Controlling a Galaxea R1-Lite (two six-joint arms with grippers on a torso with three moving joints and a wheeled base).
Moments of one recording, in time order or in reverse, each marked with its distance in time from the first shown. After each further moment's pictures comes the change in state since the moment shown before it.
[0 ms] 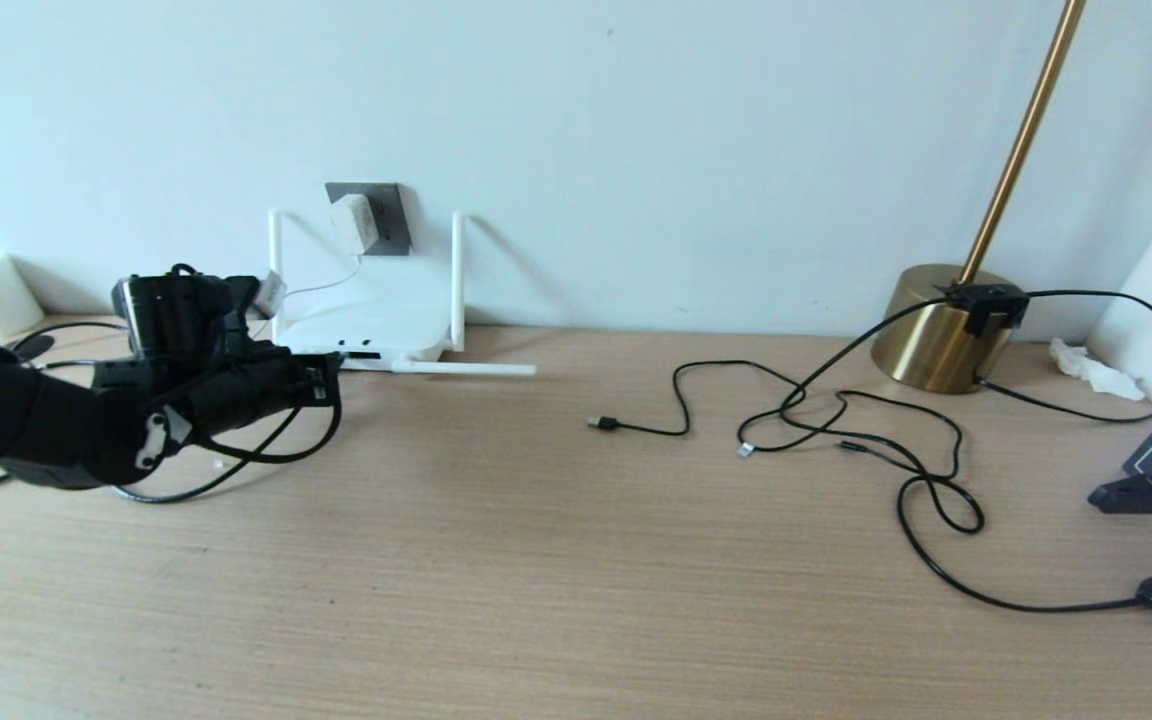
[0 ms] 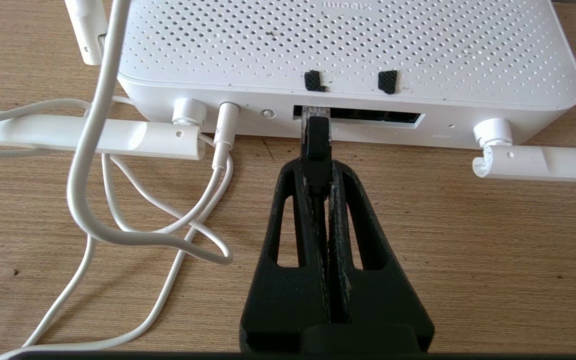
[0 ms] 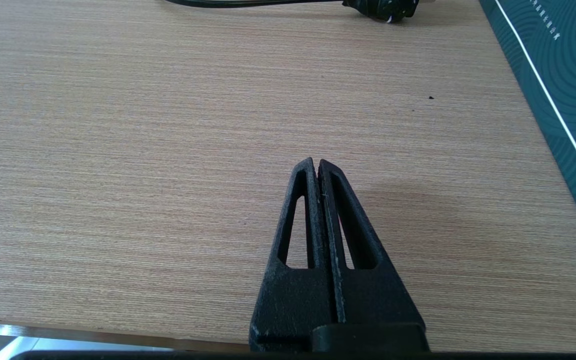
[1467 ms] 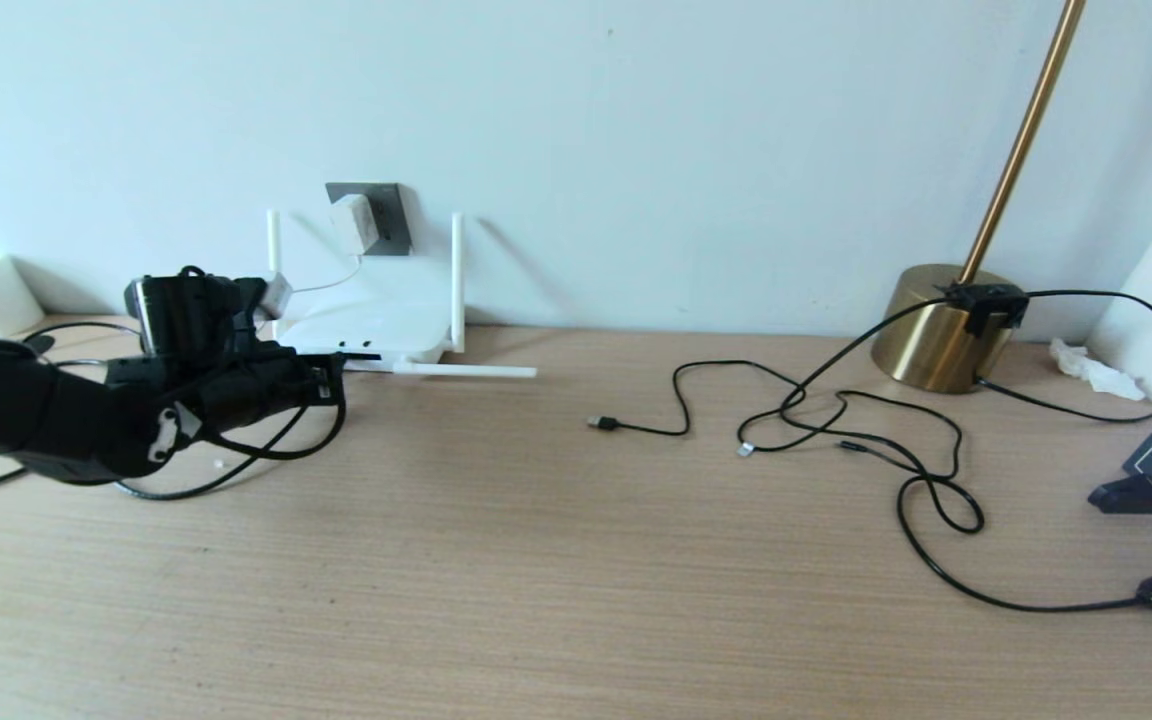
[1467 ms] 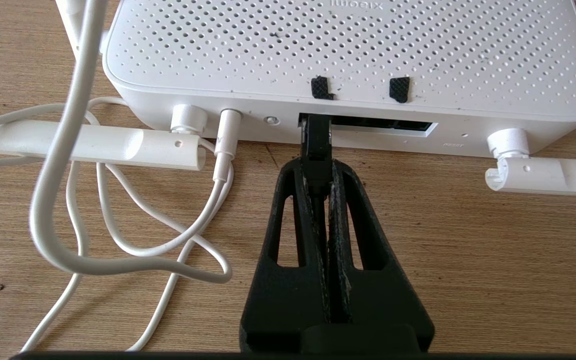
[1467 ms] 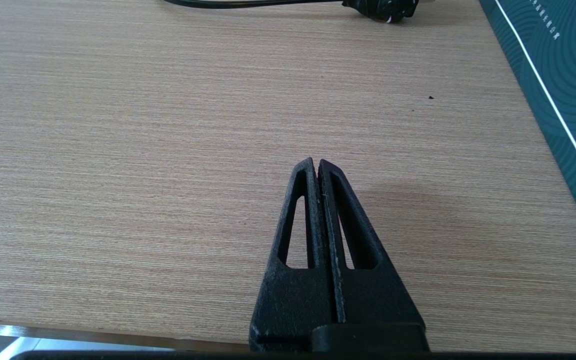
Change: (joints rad) left arm -0.003 0.034 -0.039 0.025 -0.001 -0.001; right arm 0.000 0.000 0.000 0.000 0.000 0.003
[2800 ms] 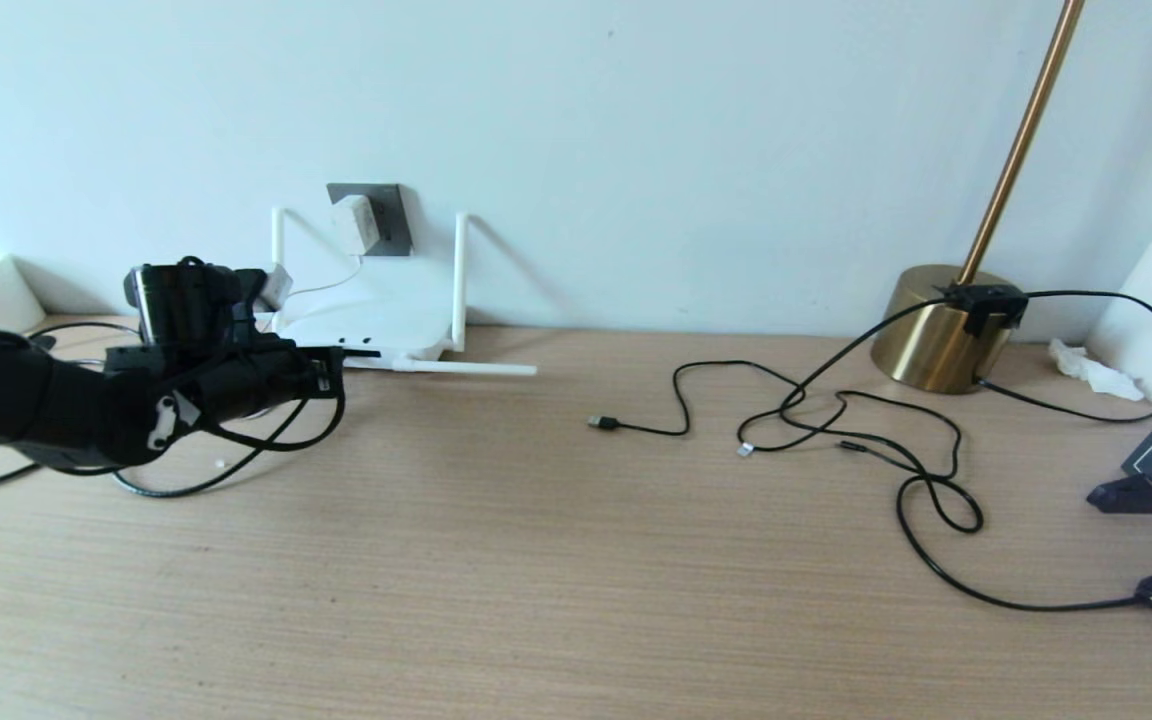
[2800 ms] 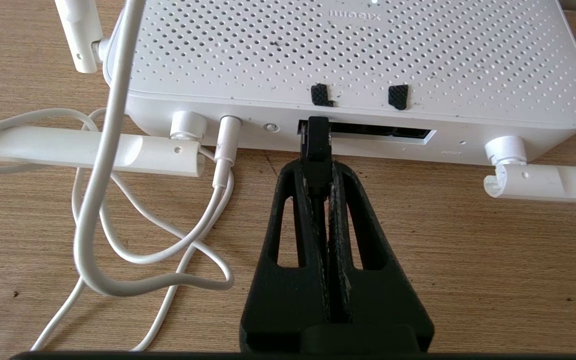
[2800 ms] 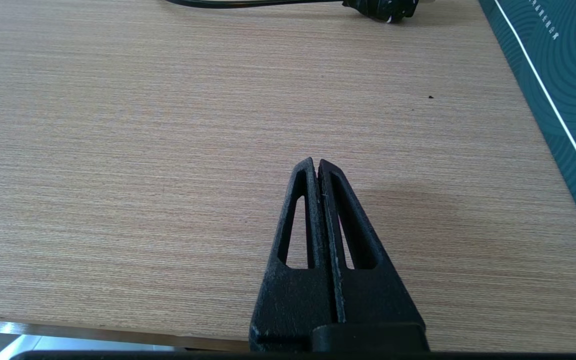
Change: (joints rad) left arm -0.004 -0.001 -0.043 0.036 0.001 -0.001; right arm 0.000 0.000 0.000 0.000 0.000 -0.001
